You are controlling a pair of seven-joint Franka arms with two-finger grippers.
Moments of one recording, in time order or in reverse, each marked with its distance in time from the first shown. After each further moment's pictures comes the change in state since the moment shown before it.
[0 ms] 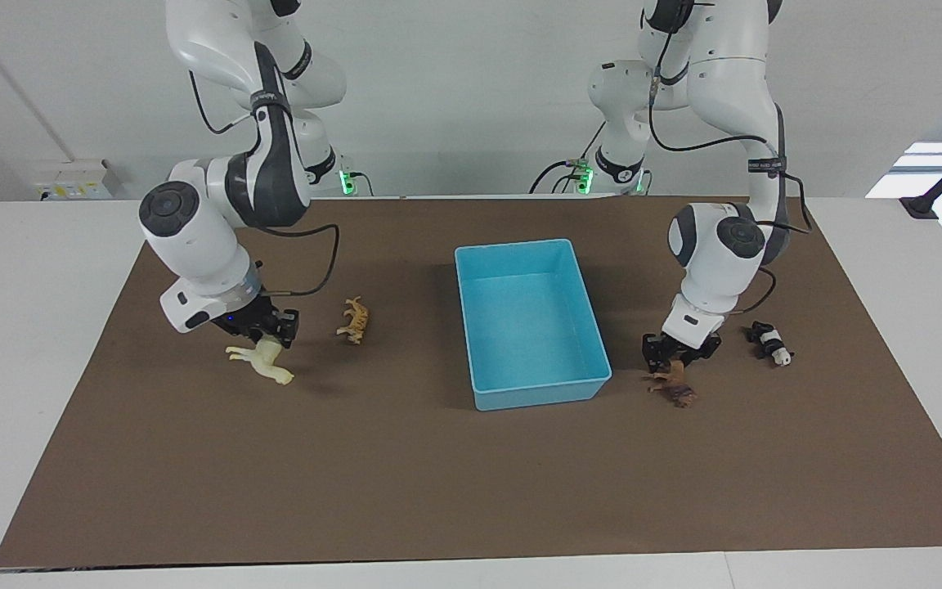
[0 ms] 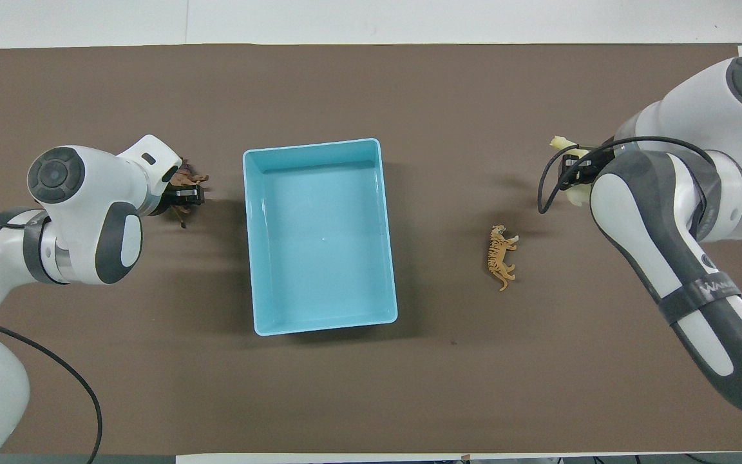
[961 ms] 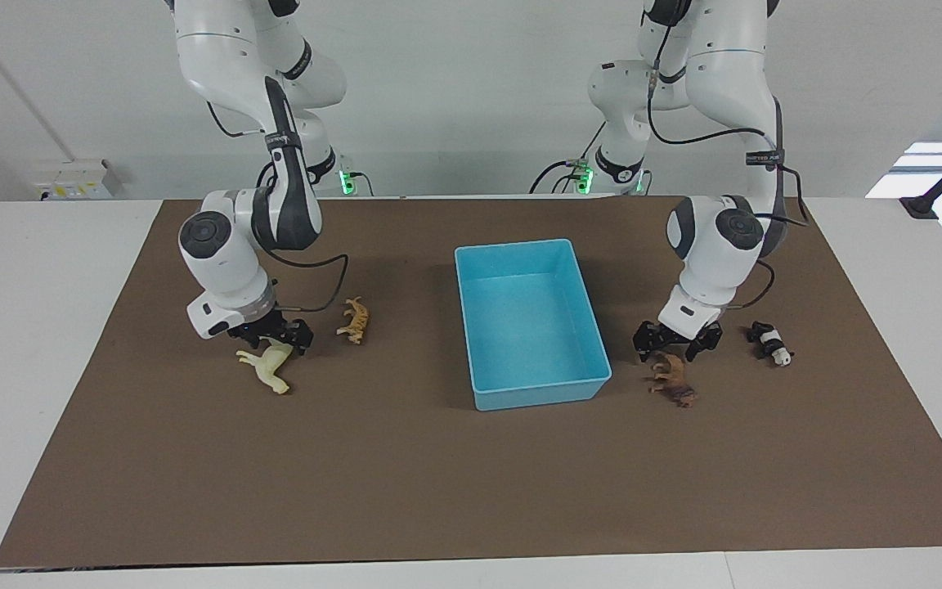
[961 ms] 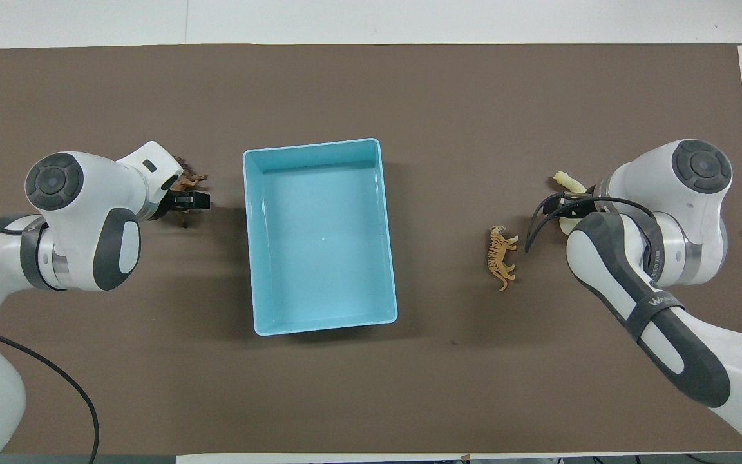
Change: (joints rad) left arm 0.001 -0.022 0.001 -0.025 0.023 0.009 0.079; right arm -0.038 0.017 -0.020 -0.347 -0.068 0.382 -0.010
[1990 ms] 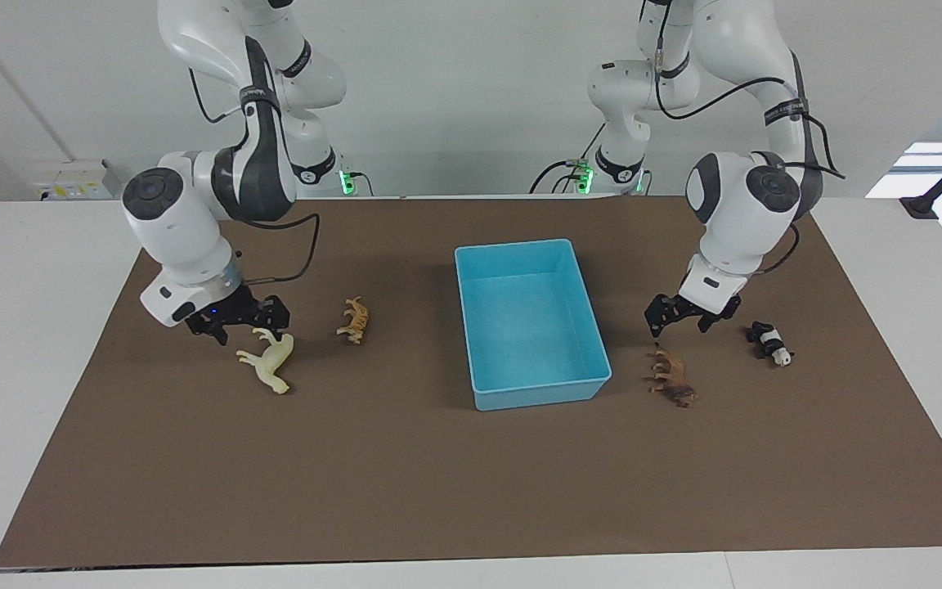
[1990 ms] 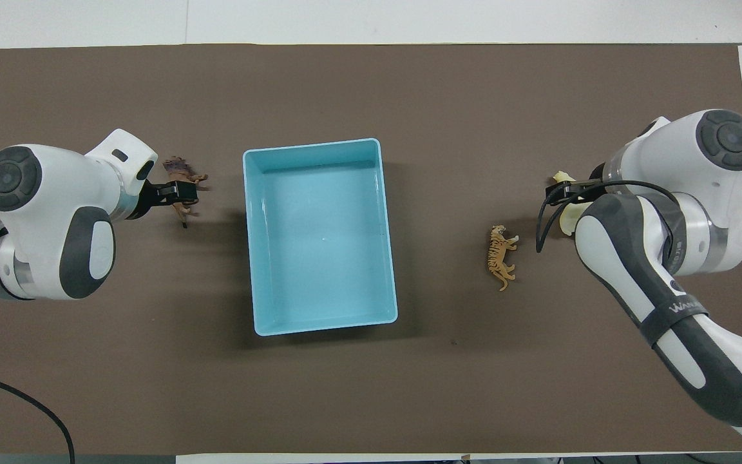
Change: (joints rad) left arm 0.001 -0.125 0.001 -0.019 -0.039 -0.080 -0.174; right arm 0.023 -0.051 0.007 0.086 0.000 -0.100 -0.169
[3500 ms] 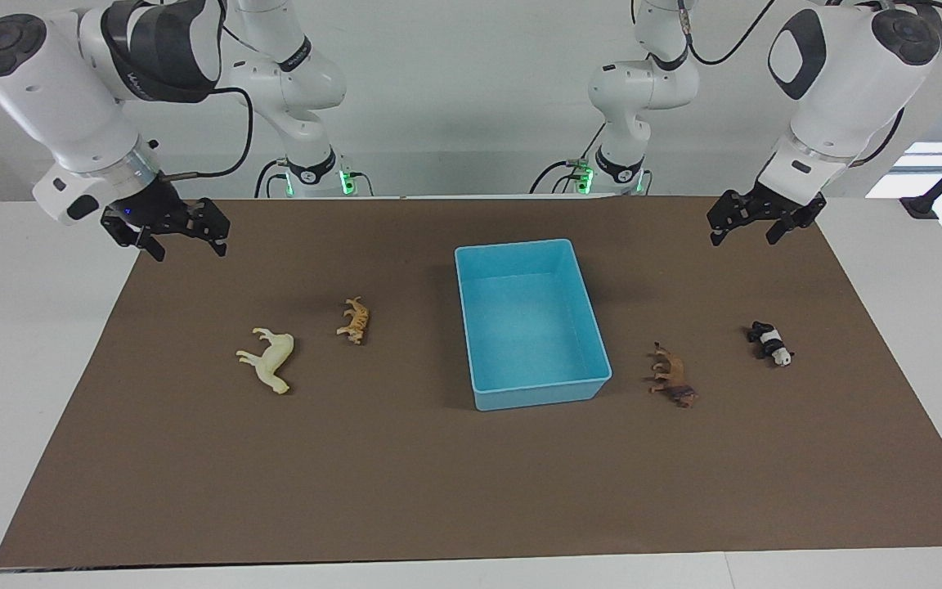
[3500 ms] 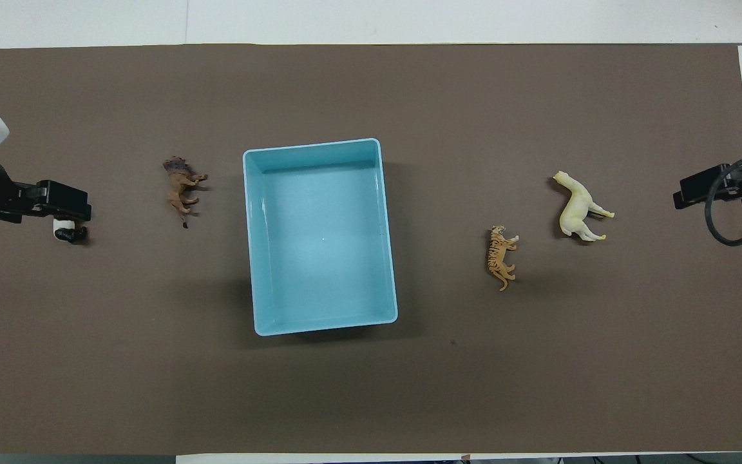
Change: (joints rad) left arm 0.077 -0.193 0.003 0.386 0.001 -0.774 0.231; right arm -0.125 -0.169 -0.013 0.343 0.027 -0.577 -0.170
